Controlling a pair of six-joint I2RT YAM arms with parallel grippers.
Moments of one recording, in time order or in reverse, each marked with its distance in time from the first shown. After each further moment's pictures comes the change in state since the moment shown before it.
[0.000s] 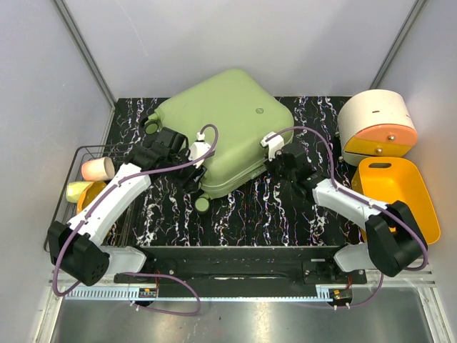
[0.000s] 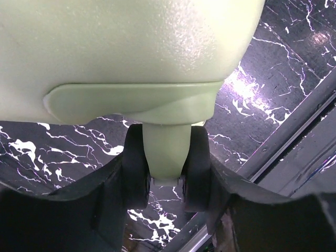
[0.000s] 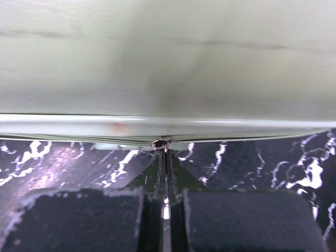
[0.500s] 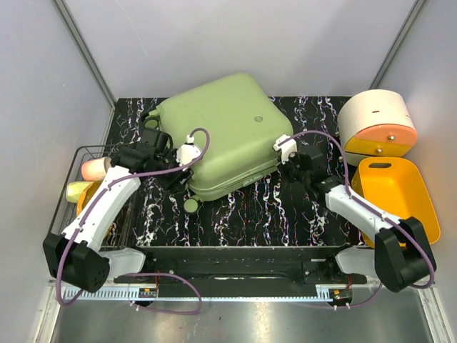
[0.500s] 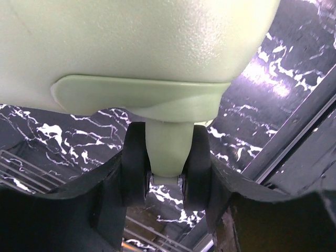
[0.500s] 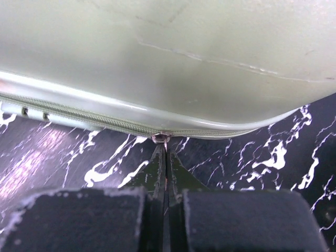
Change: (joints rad) left arm 0.117 -0.053 -0.019 -0.060 0.040 0.193; right arm -0.159 -0.099 -0.063 -0.028 -0.089 -0.154
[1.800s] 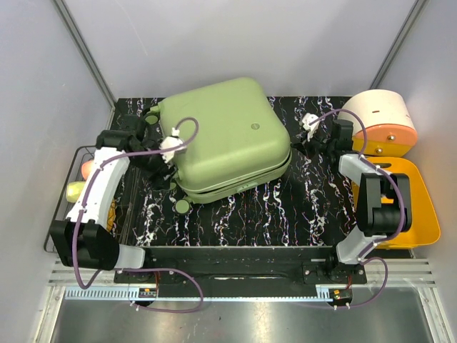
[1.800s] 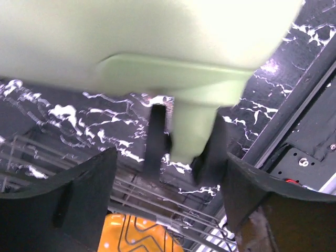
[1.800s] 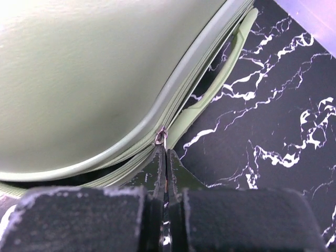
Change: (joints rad) left arm 0.238 0.123 0.143 -0.238 0.136 0.371; right arm -0.436 0.351 0.219 0.112 -0.709 -0.296
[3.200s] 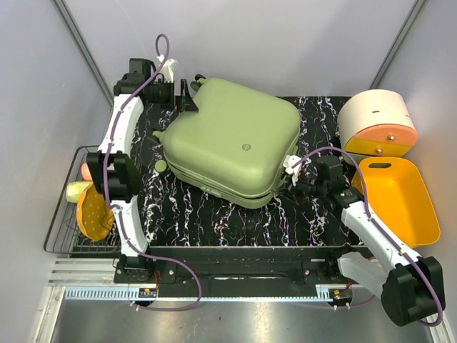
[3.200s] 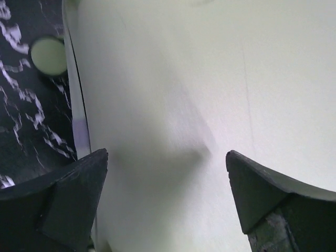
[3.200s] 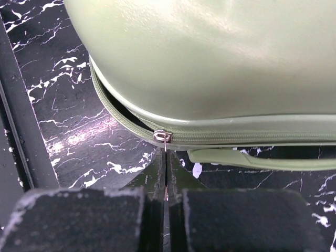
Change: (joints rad) left arm 0.069 0.766 0.891 0.361 0.298 -0.850; right arm 0.319 -0.626 -0.320 -0.406 0.078 0.079
